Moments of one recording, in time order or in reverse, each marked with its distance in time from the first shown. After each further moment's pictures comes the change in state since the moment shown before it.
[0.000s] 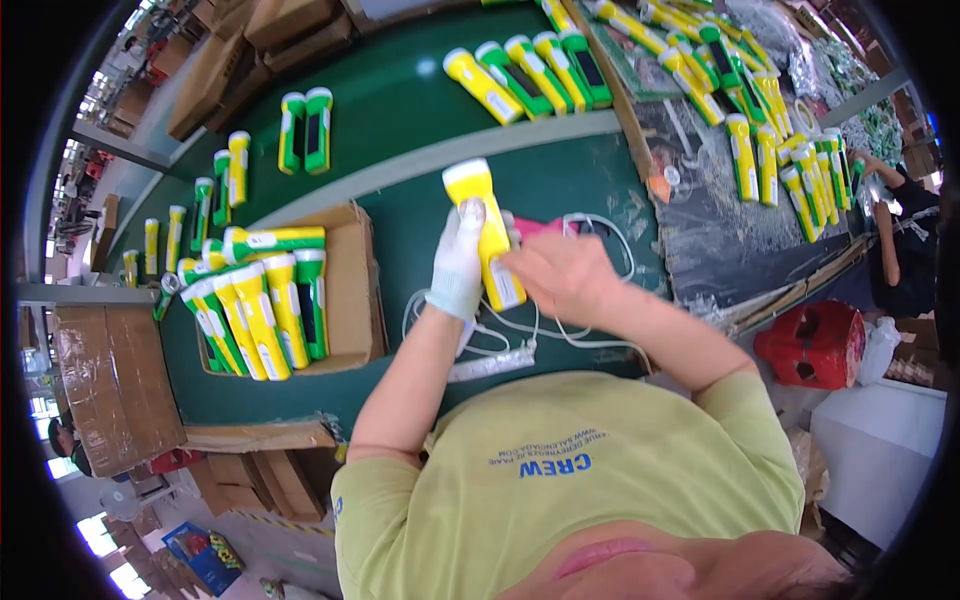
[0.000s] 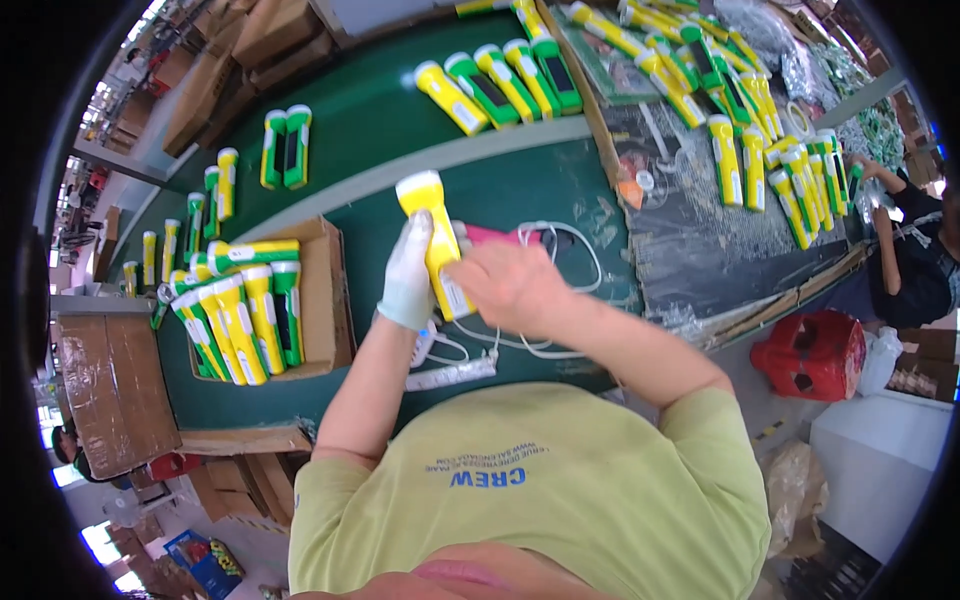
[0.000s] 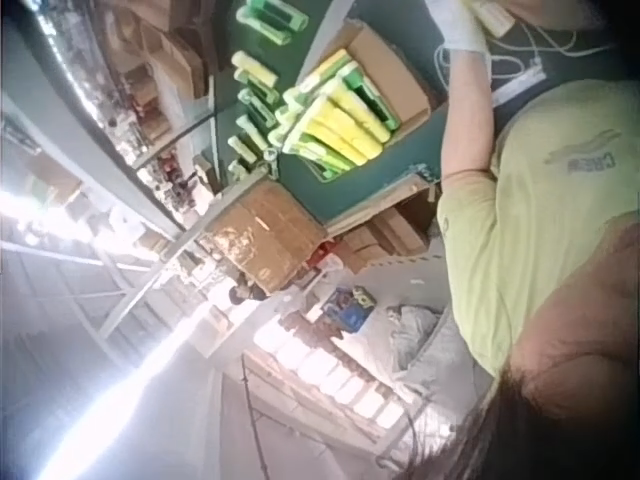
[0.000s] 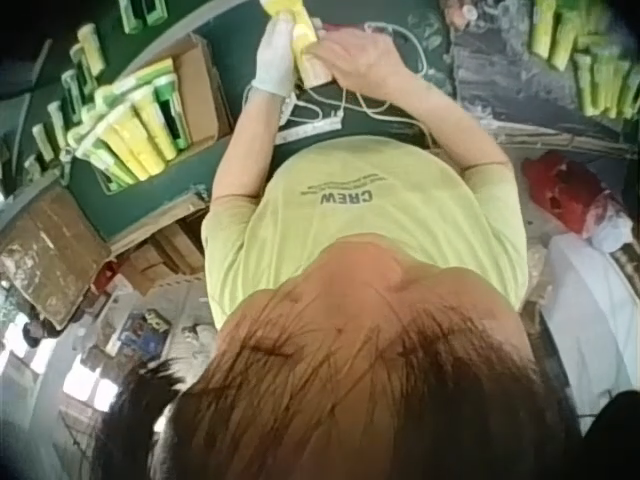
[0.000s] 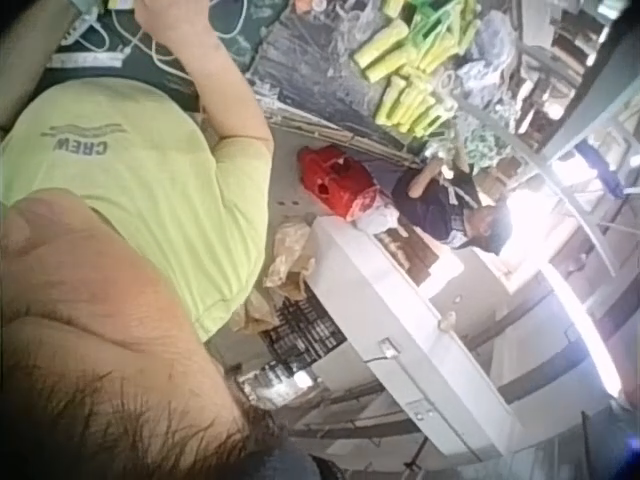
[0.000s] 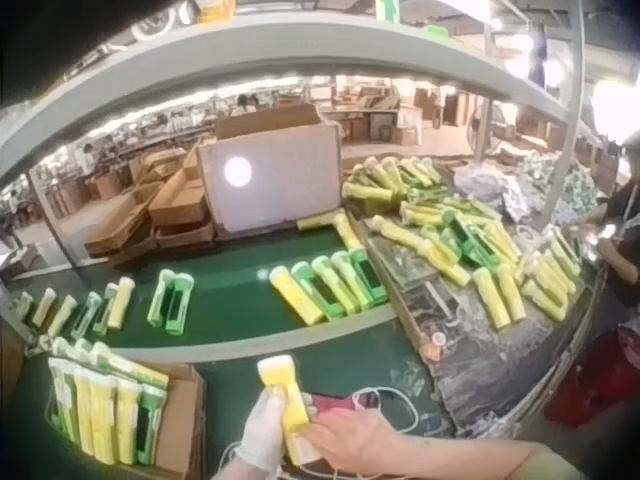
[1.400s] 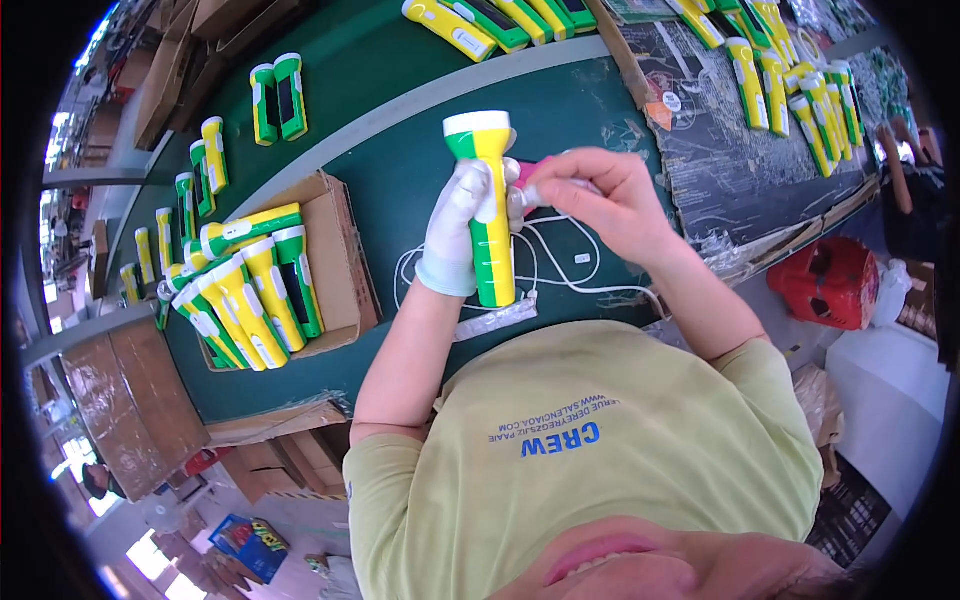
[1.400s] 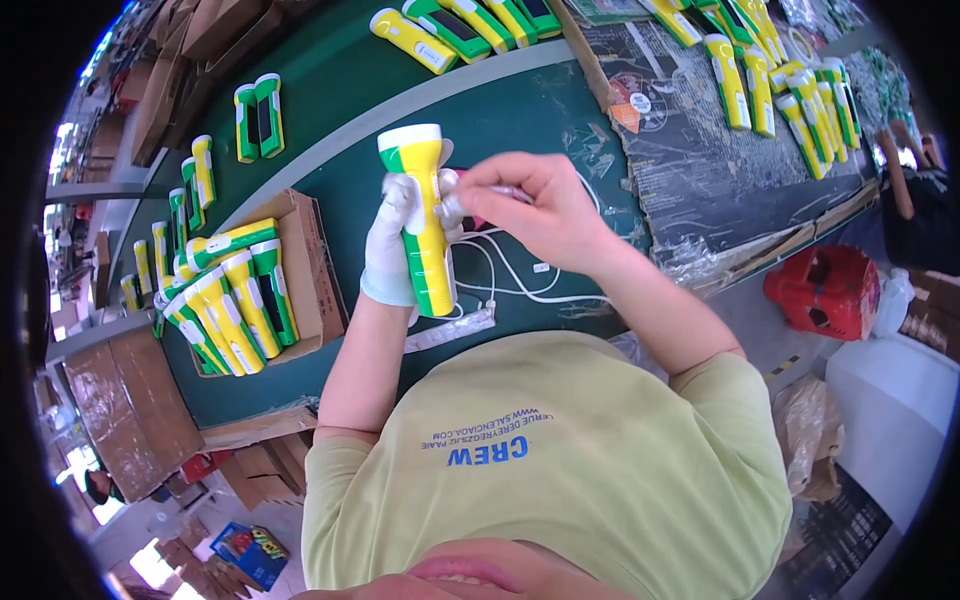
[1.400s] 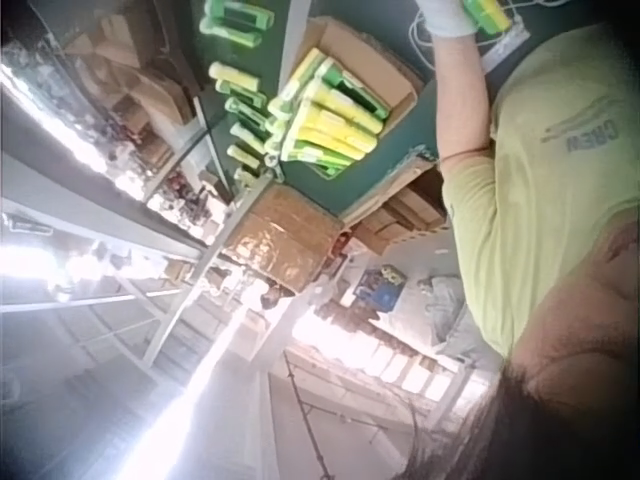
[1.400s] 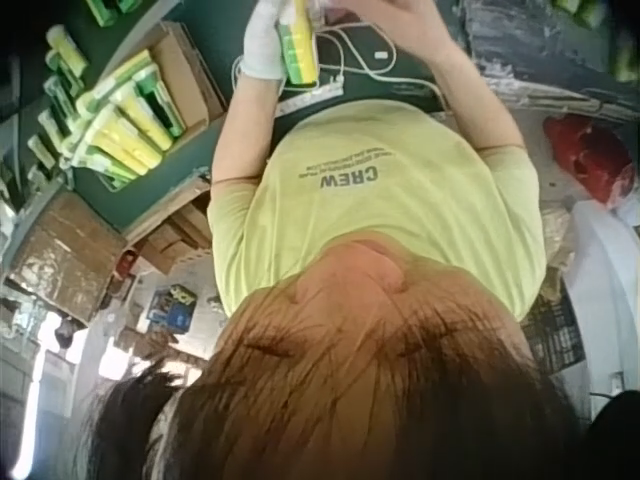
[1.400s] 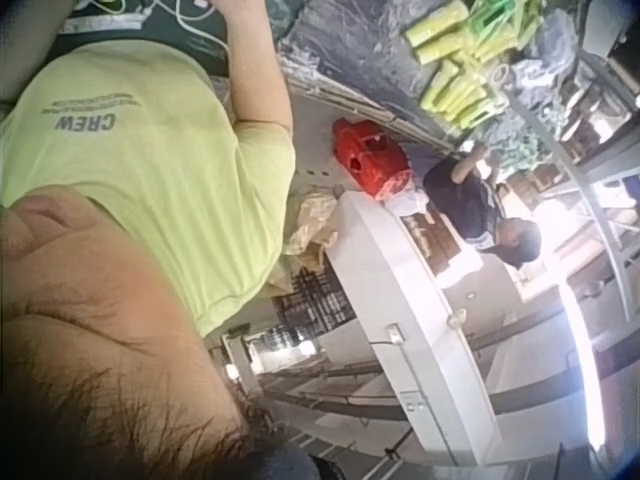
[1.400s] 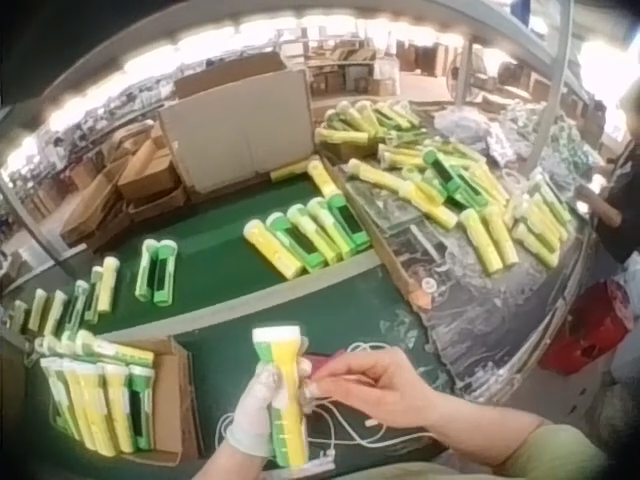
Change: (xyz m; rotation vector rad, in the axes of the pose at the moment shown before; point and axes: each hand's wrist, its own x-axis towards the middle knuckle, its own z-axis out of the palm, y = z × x) left_hand -0.021 0.010 0.018 -0.120 -0.293 -0.119; right_hand -0.013 0.008 -0.029 1.122 0.113 0.790
